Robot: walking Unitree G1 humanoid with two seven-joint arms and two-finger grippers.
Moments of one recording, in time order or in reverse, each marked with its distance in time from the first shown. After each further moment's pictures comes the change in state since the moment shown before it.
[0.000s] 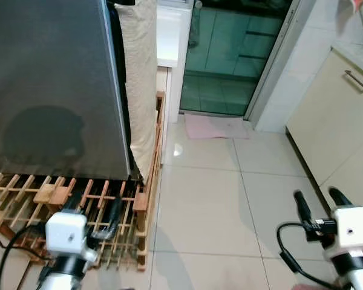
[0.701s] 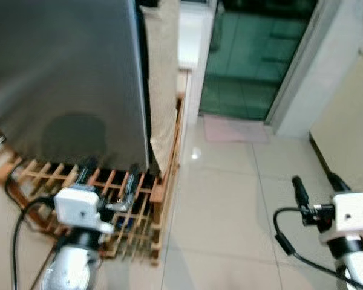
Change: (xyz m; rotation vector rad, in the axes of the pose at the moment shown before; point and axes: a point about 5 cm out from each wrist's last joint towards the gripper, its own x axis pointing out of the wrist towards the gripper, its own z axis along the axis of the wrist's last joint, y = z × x) left arm 0.015 -0.017 0.030 -0.025 -0.131 -0.077; right arm 0.018 0.006 0.021 0.009 -0.089 0.005
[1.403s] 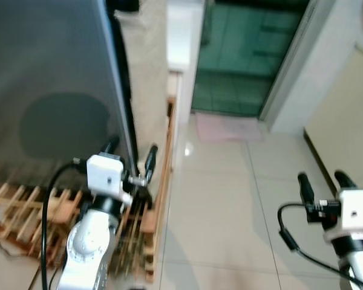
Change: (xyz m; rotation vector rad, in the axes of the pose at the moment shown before) left arm 0.054 -0.025 0.011 -0.035 -0.063 -0.109; right arm -0.003 -0.006 0.000 0.013 0.028 -0.052
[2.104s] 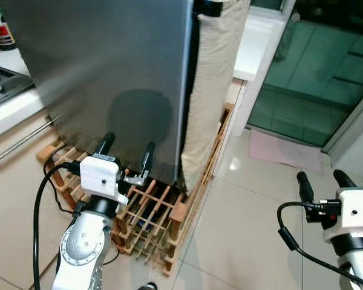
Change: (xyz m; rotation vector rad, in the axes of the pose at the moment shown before) left arm -0.007 -0.003 0.004 -0.005 -0.026 -0.004; right arm -0.002 -0.004 -0.001 -0.012 0.020 -0.003
